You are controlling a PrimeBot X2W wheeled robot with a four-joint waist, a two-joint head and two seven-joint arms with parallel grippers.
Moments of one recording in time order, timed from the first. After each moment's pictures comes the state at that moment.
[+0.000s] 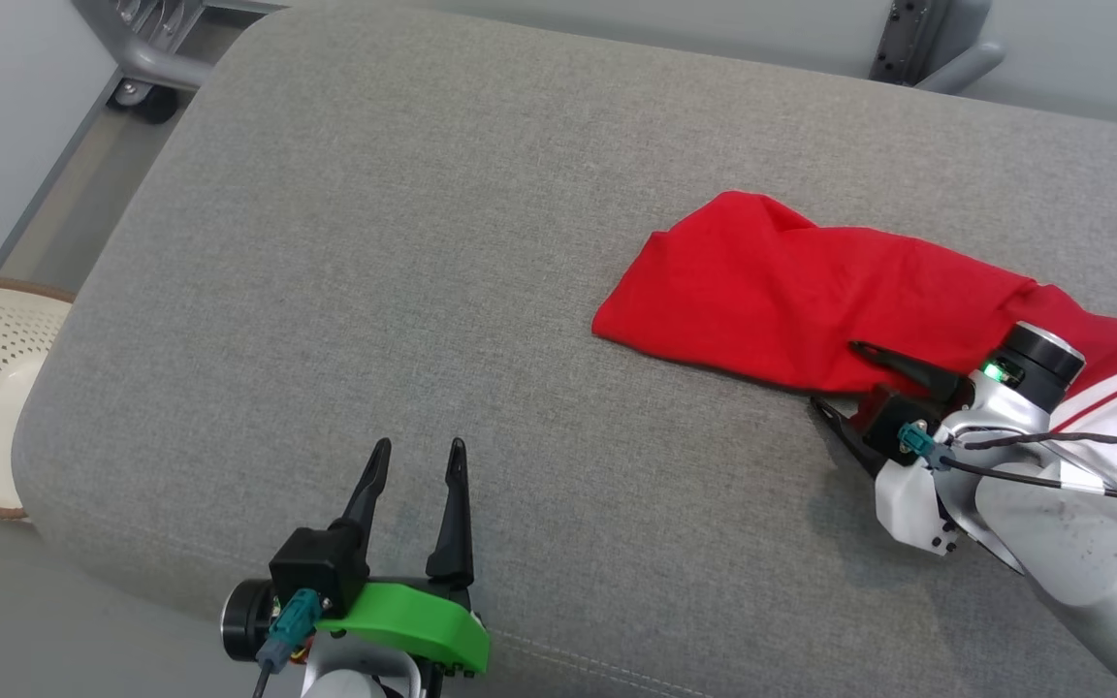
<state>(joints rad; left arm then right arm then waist) -0.11 0.05 -0.38 0.24 -0.37 0.09 -0.26 -0.66 -0.50 0.89 0.71 0.10 0.13 -0.22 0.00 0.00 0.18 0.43</state>
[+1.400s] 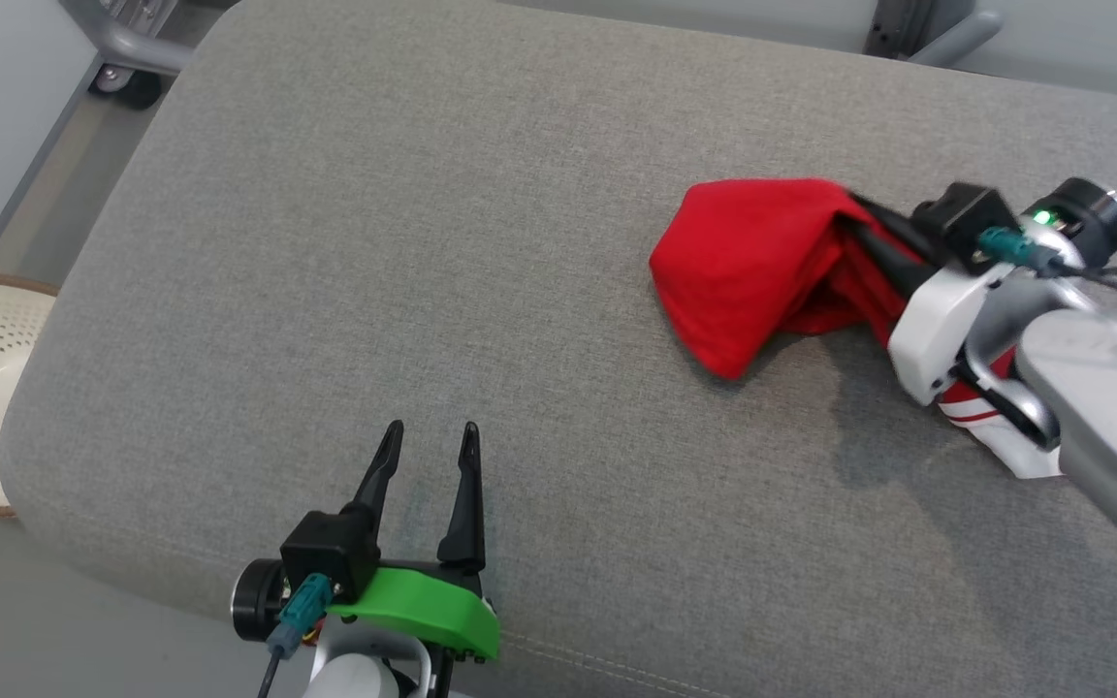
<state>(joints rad) -0.13 0.05 -0.41 0.24 -0.38 0.10 -0.26 -0.84 -0.57 0.90 0.48 0.50 0.13 -0.14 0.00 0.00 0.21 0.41</state>
